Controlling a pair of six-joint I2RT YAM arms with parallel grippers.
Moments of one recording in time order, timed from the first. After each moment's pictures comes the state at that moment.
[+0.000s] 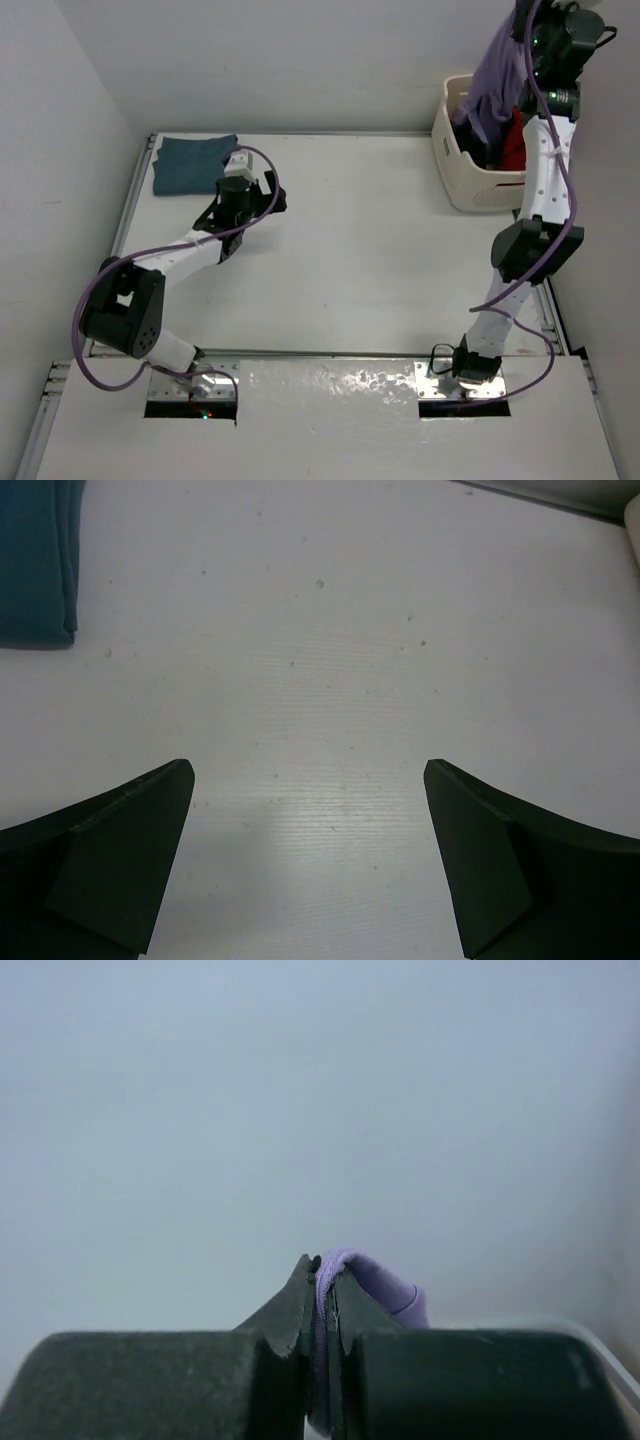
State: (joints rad) left arm -0.35 1.49 0.81 0.29 -0.17 -0.40; right arm -0.21 2.03 2.30 -0.02 -0.11 0.26
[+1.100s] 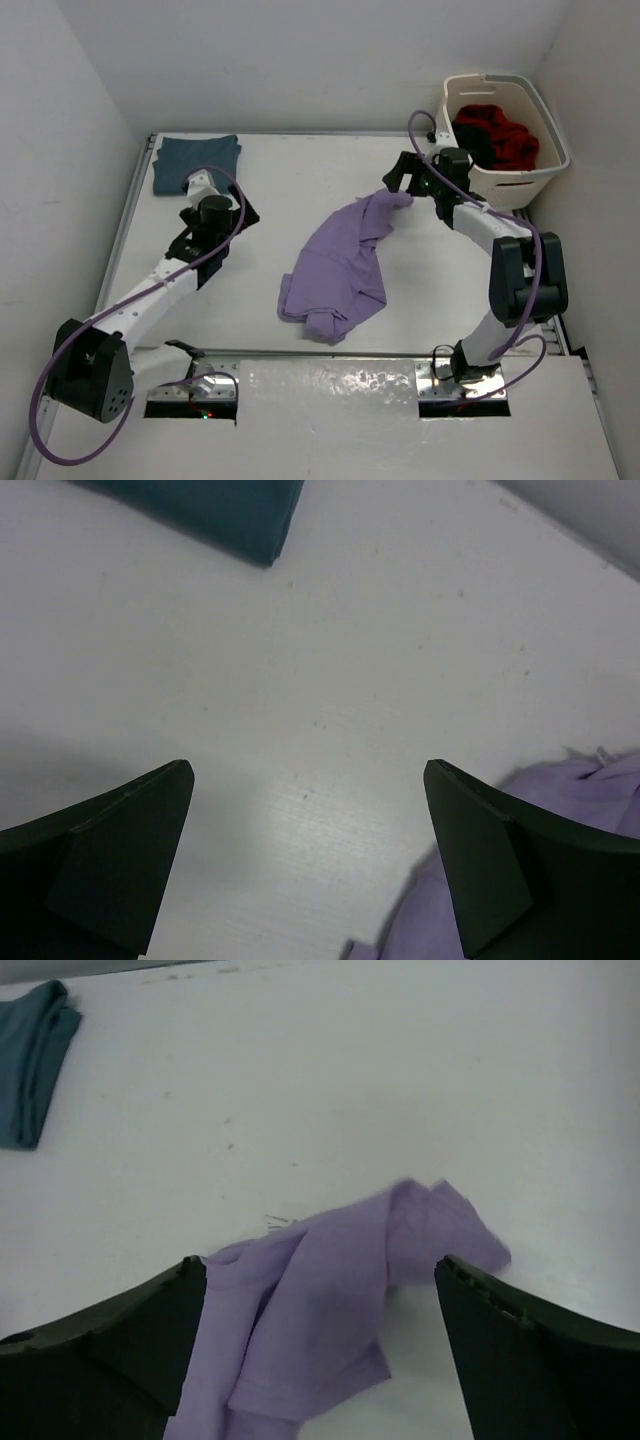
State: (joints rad) left arm -0.35 1.14 0.70 -0.05 -0.48 -0.62; right arm 0.10 1.68 1.00 0.25 -0.28 0.30
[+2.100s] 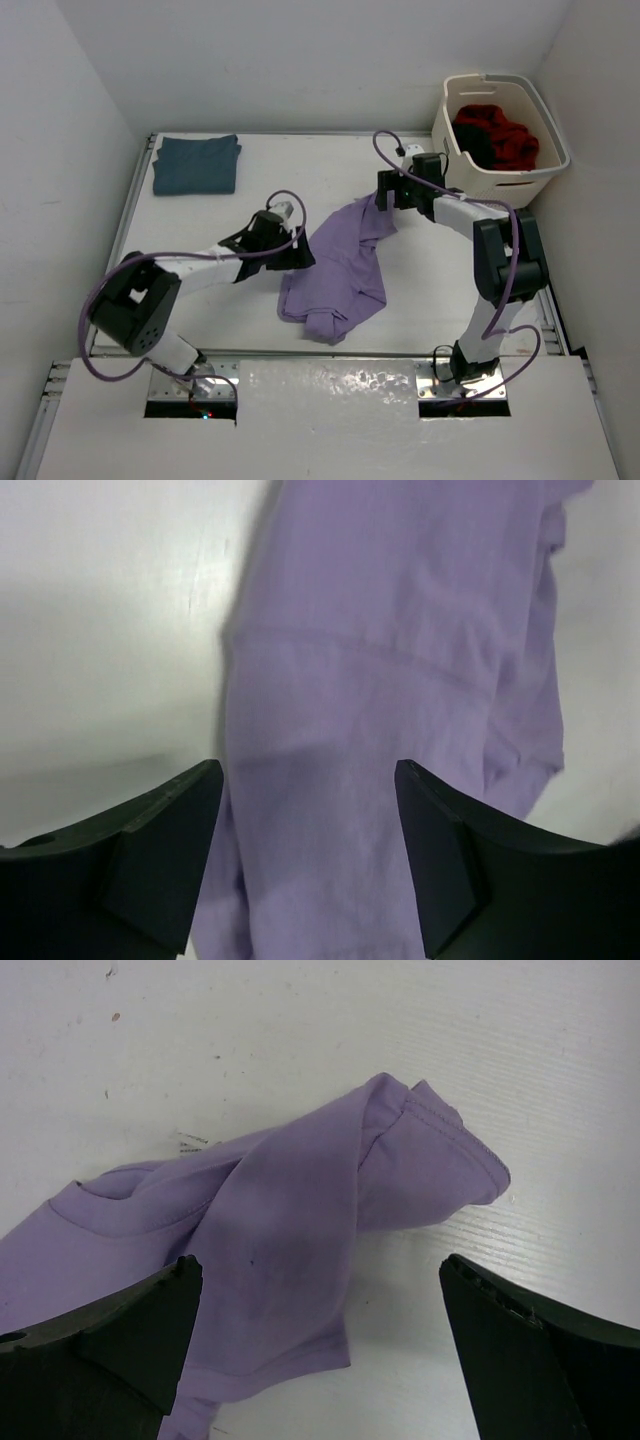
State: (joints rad) left arm -0.56 1.48 0.66 0.02 0.14 -0.60; right arm 0.18 1.83 1.10 0.04 -0.13 0.05
